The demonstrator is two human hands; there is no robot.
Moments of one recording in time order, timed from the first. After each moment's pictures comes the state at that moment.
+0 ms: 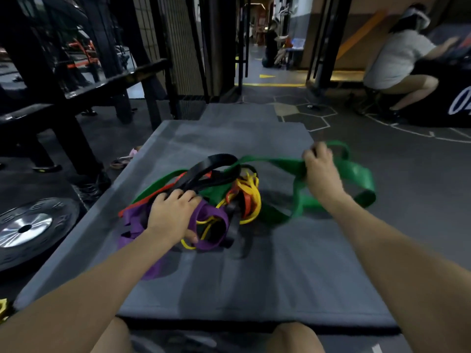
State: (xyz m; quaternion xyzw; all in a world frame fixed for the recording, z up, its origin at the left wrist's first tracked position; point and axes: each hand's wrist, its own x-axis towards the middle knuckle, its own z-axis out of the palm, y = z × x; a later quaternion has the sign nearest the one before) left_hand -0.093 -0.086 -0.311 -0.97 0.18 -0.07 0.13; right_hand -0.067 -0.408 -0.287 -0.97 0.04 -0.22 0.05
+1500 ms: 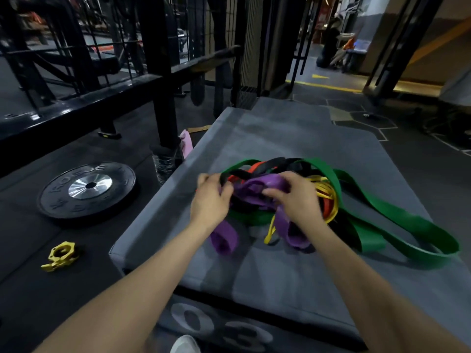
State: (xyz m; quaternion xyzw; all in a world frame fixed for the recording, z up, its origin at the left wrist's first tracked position) left_hand -0.102 0.004 -0.322 -0.89 -0.05 -0.14 -0.43; right_hand -0.088 -0.172 -0.305 -0.91 -0.07 -0.15 0.38
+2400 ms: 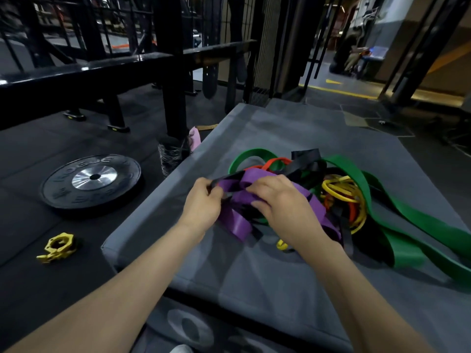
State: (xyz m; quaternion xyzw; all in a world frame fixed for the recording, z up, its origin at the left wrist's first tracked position) left_hand -0.093 0.026 -0.359 -0.75 -0.15 -0.08 -0.64; right_hand -0.094 -0.136 -0.329 -0.92 -0.31 -0.20 0.16
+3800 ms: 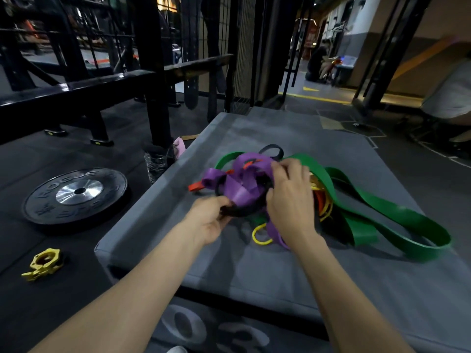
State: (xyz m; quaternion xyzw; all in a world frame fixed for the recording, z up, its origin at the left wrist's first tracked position) left_hand -0.119 -0.018 -0.335 -0.52 -0.19 0.08 -0.83; right_hand -0.121 -0.157 -0.318 -0.93 -0.06 -0.33 0.12
